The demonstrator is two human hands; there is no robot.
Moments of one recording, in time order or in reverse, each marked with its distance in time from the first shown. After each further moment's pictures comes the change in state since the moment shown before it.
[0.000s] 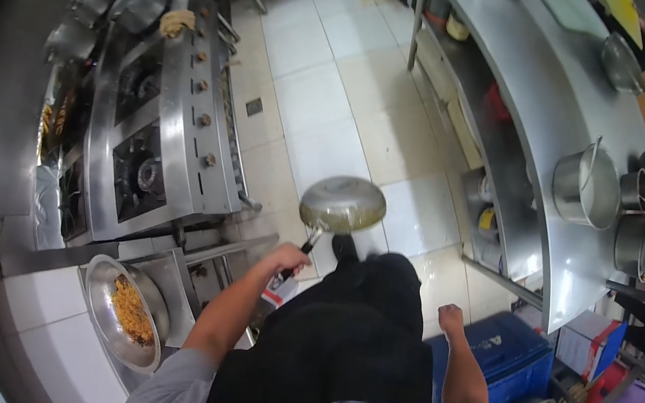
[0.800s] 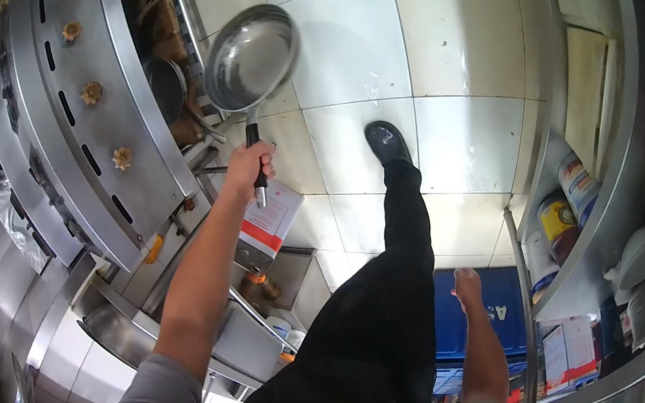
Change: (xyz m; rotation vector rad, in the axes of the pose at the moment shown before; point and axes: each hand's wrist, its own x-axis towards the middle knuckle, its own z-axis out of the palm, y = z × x) left_hand 0.266 0.076 -0.154 -0.800 0.401 -0.240; right_hand 0.226 -0.109 0.047 0.066 -0.427 0.545
